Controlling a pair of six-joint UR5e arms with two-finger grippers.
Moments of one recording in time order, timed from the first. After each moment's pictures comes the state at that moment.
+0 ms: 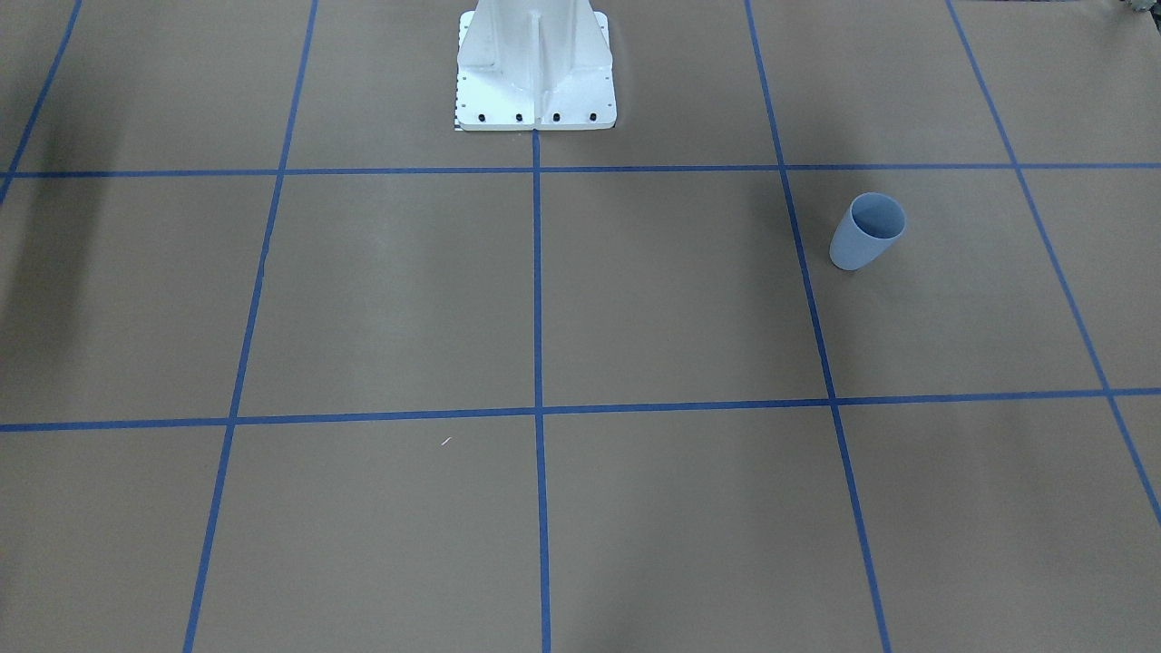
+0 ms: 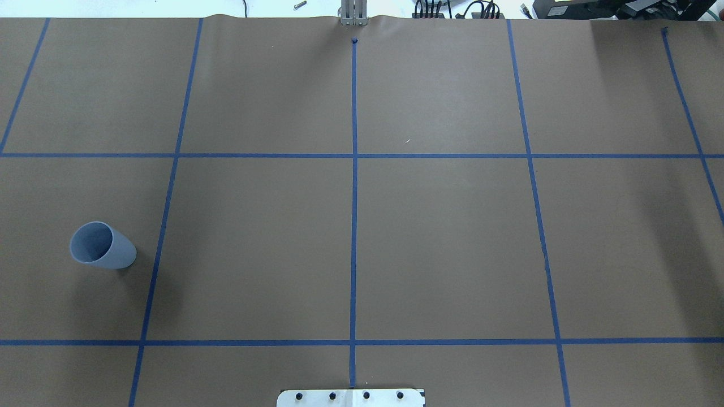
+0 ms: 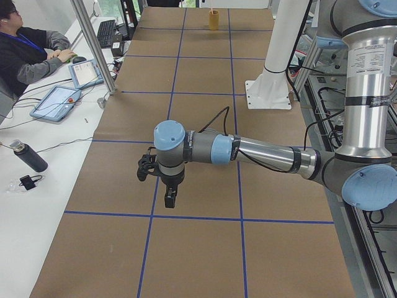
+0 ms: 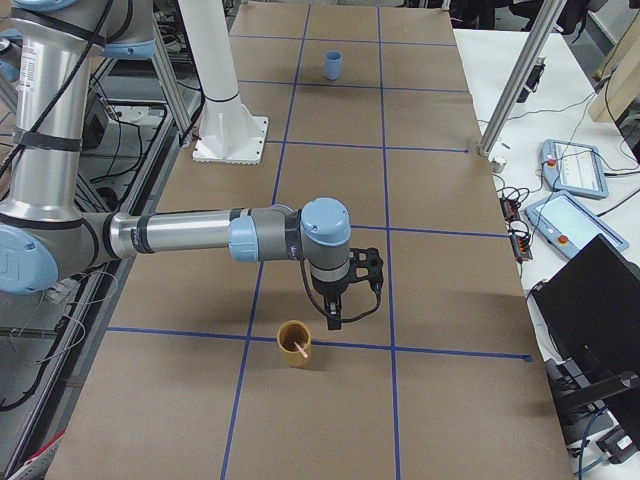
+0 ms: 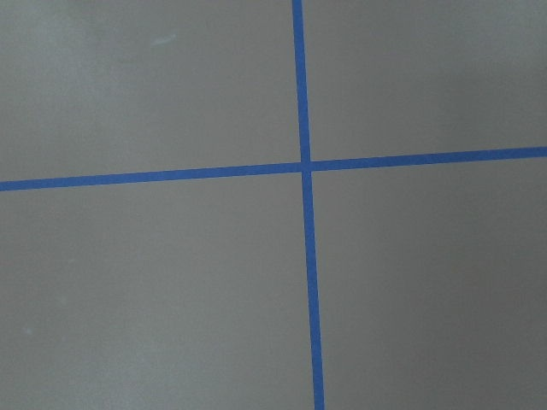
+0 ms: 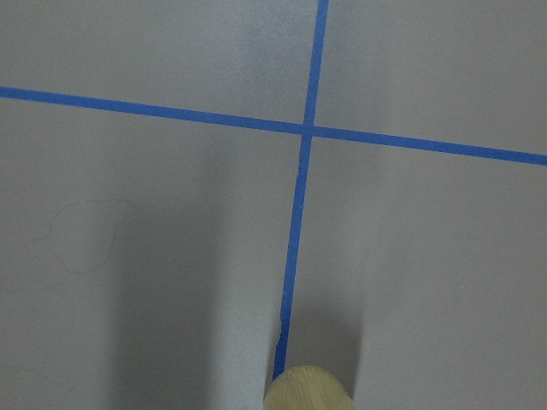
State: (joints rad) left arm -1.57 -1.53 -1.81 -1.47 -2.29 0.00; right arm 1.57 -1.77 1.89 -1.57 2.31 -0.03
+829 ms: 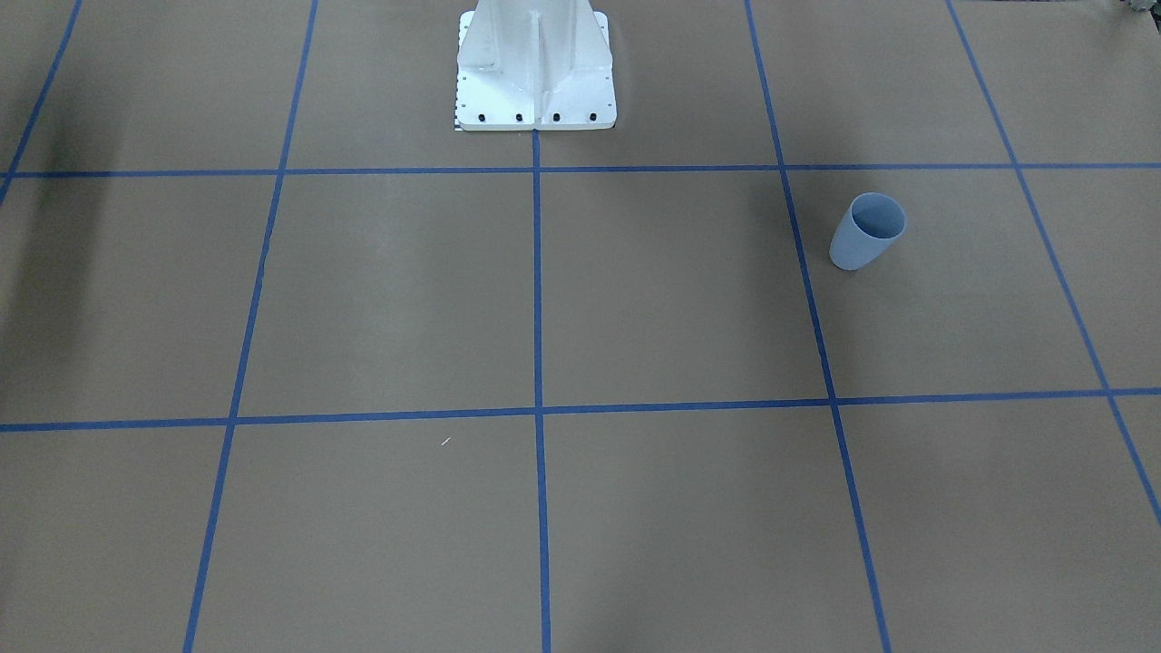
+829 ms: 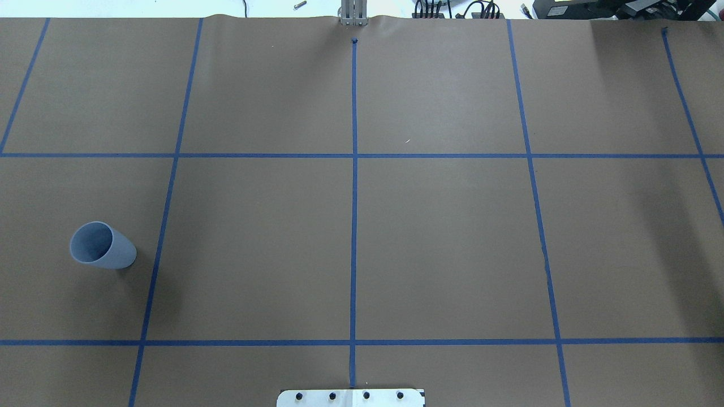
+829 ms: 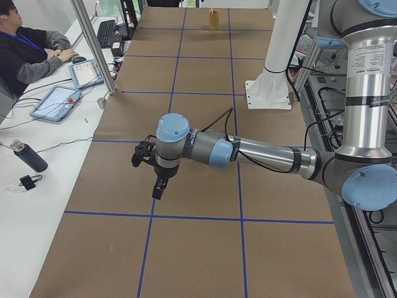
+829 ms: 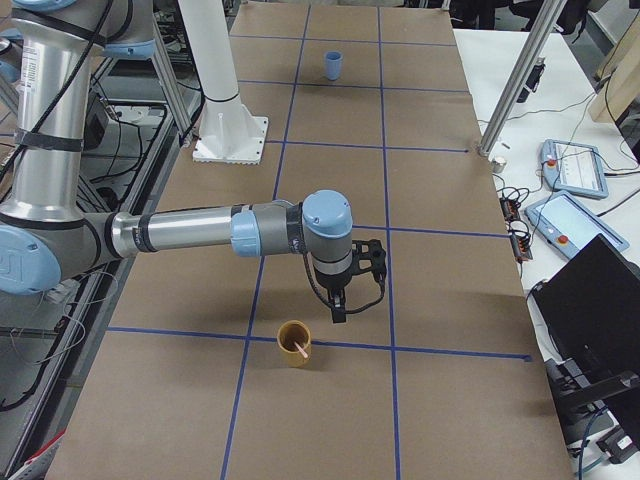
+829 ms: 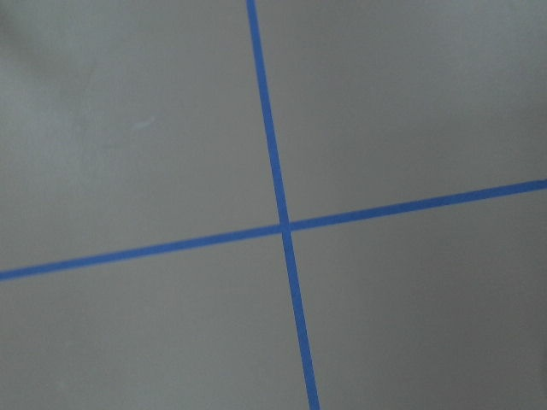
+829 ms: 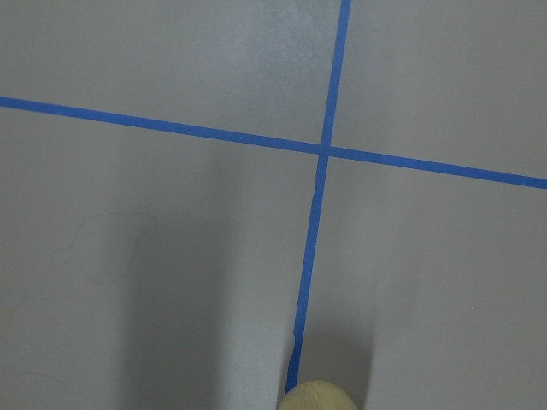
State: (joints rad) left arm -1.57 -1.53 -1.80 -1.78 -2.29 0.00; right arm 1.57 -1.76 1.91 -1.57 2.32 -0.04
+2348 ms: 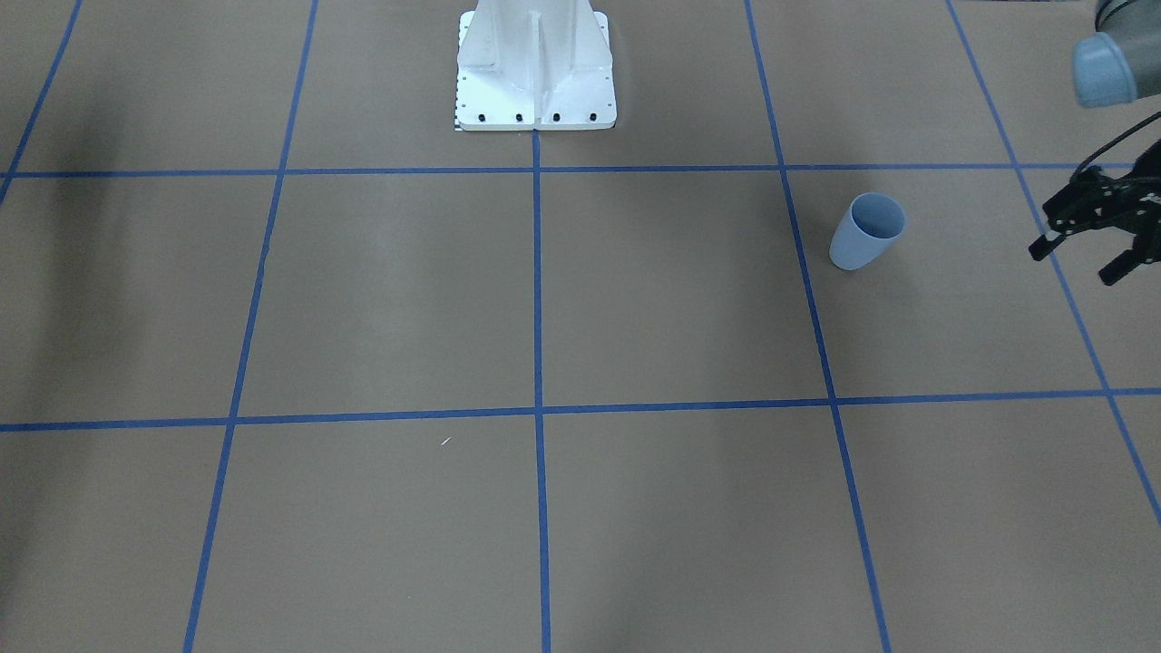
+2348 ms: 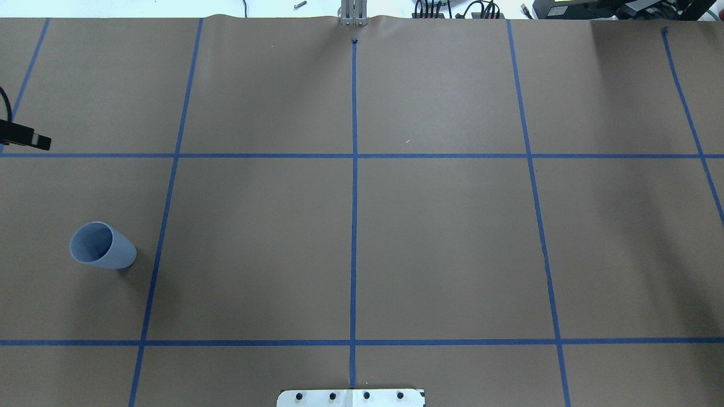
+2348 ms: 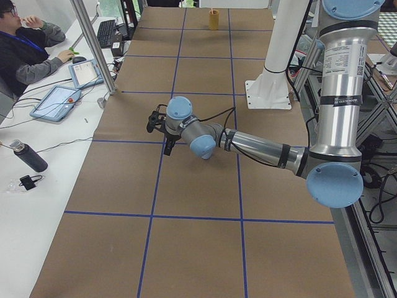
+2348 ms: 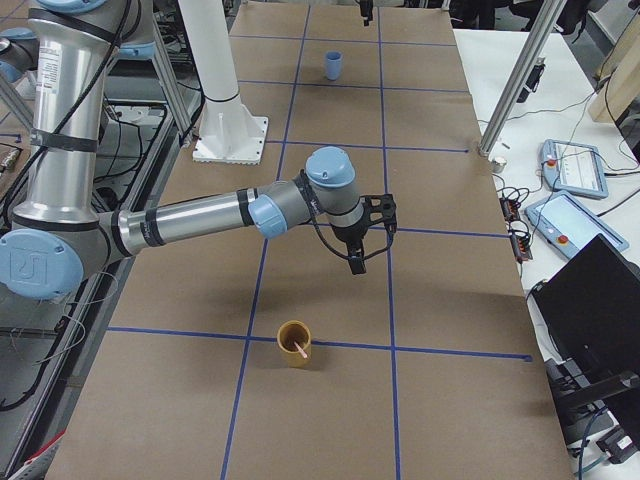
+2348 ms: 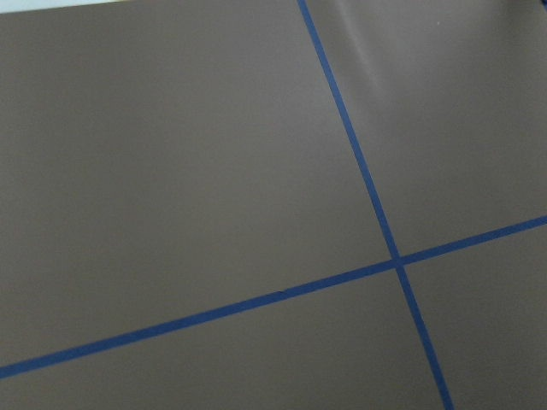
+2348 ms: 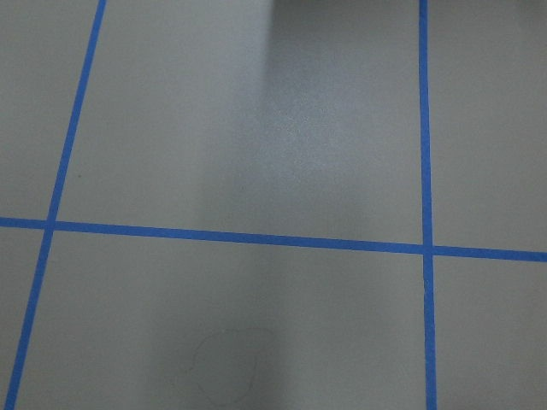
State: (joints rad) left arm -1.15 -1.56 -1.81 -2.18 -2.33 -0.67; right arm 1.39 -1.74 1.98 -1.28 2.25 0.43
